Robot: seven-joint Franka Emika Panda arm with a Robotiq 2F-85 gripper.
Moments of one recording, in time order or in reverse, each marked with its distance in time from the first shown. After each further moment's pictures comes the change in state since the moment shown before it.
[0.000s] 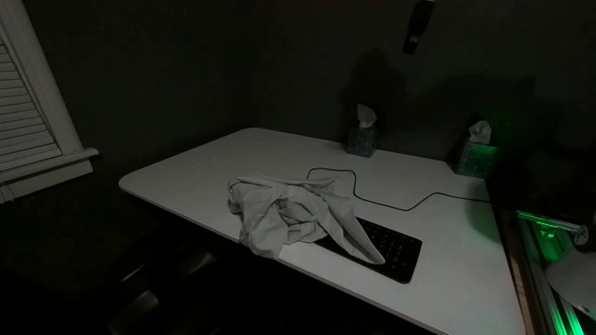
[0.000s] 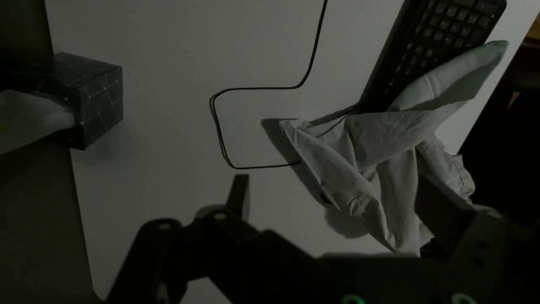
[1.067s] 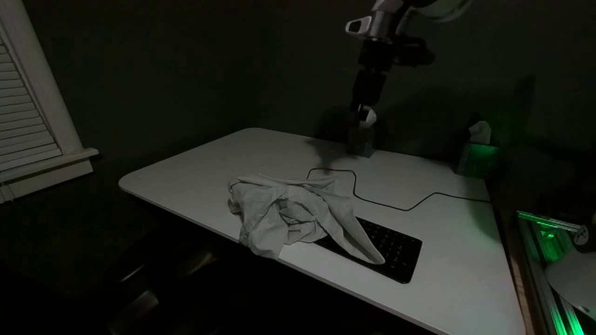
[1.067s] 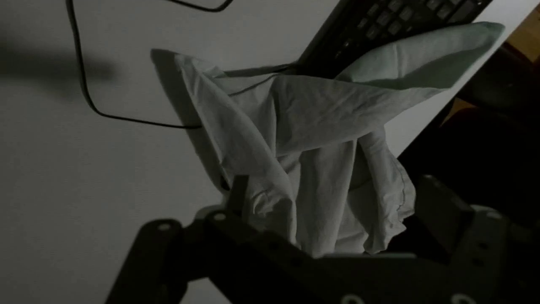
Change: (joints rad) arm 0.145 0.293 0.014 -0.123 0.273 0.383 -0.318
